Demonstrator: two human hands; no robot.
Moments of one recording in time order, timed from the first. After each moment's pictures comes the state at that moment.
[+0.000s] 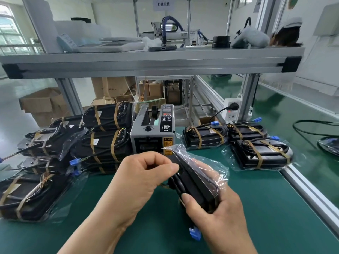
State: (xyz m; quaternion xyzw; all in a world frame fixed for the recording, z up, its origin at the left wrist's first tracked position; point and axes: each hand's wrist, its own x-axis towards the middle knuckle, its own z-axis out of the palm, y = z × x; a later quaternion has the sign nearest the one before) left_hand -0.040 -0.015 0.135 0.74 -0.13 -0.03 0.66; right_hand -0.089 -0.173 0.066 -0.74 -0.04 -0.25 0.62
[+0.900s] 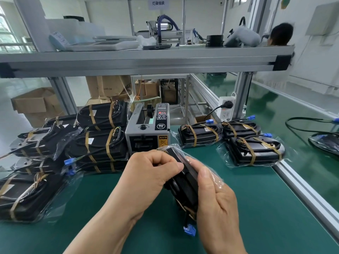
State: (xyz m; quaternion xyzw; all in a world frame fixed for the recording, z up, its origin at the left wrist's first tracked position) left_hand -0.040 -0.035 0.132 0.76 -0.12 -0.02 0.64; right_hand -0.090 -0.159 0.077 -0.68 -0.02 -0.28 0.68
